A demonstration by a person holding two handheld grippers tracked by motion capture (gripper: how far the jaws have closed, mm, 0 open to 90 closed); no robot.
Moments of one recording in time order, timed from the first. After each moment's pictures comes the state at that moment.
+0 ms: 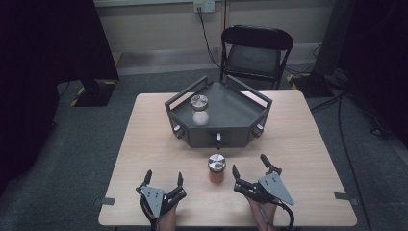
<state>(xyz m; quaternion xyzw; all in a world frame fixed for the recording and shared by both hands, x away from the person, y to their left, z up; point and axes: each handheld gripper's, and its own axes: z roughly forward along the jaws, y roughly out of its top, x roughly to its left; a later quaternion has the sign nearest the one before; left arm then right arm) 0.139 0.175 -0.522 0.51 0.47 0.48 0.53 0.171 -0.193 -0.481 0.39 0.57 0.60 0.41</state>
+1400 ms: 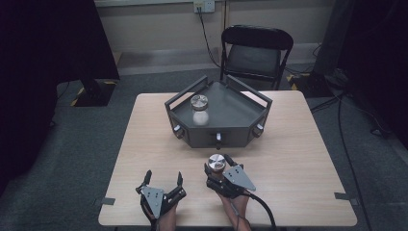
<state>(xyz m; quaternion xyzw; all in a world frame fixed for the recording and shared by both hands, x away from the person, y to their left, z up) 0.139 0.174 -0.522 0.51 0.47 0.49 0.53 0.200 -0.132 -0.479 0.39 0.64 0.57 0.34</state>
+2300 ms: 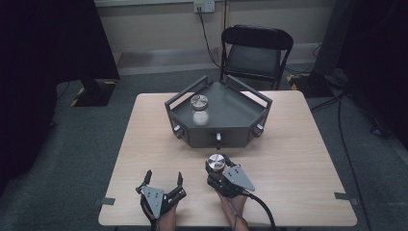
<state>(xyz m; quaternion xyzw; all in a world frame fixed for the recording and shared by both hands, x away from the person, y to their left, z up) 0.139 0.174 -0.522 0.51 0.47 0.49 0.53 0.201 -0.128 -0.483 0.40 0.63 0.57 0.34</state>
